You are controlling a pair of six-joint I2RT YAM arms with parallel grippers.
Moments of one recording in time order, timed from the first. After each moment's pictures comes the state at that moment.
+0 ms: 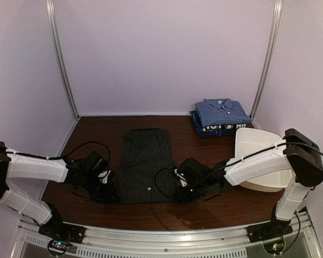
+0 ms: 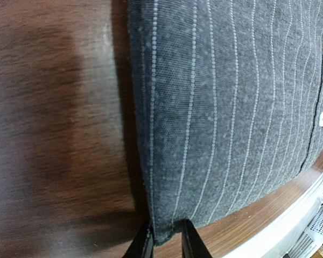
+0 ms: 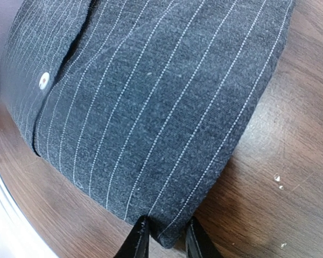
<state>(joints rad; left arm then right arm) -0.72 1.34 0.54 -0.40 0.32 -0.79 1.08 1.74 0.90 -0.19 -0.05 0.63</state>
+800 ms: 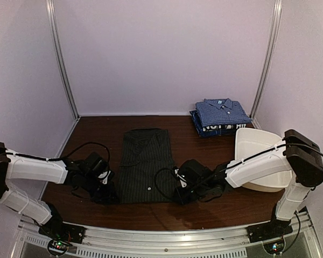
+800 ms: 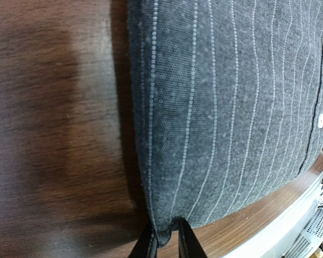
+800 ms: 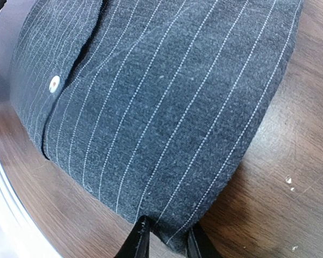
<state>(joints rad) -0.74 1.33 0.52 -0.37 0.32 -0.82 1.09 1.73 0.87 -0.11 -0.06 0.66</state>
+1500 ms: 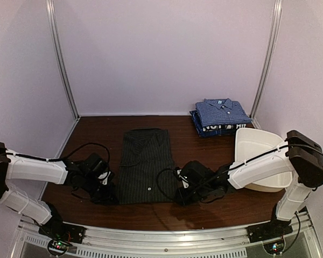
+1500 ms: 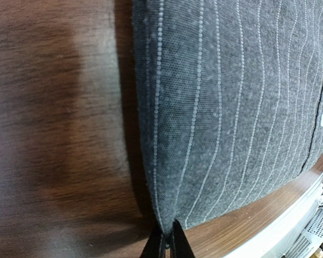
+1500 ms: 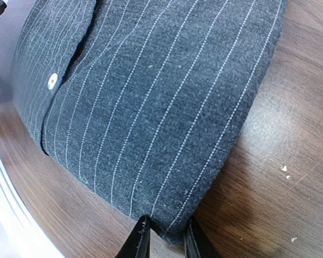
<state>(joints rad) -0.74 1.33 0.52 -0.37 0.31 -0.82 1.10 1.71 0.83 -0.09 -0.05 0.69</state>
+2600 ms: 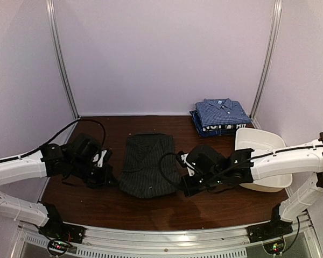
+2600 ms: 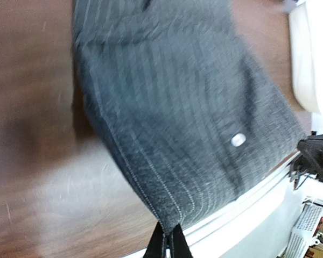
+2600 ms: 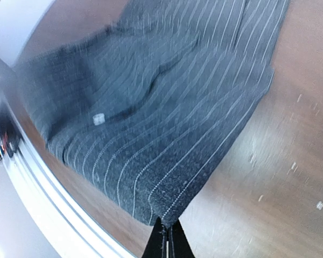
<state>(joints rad) -0.83 1.07 0.70 -0.61 0.20 -0.85 1.15 1.46 0.94 -0.38 0.06 0.67</state>
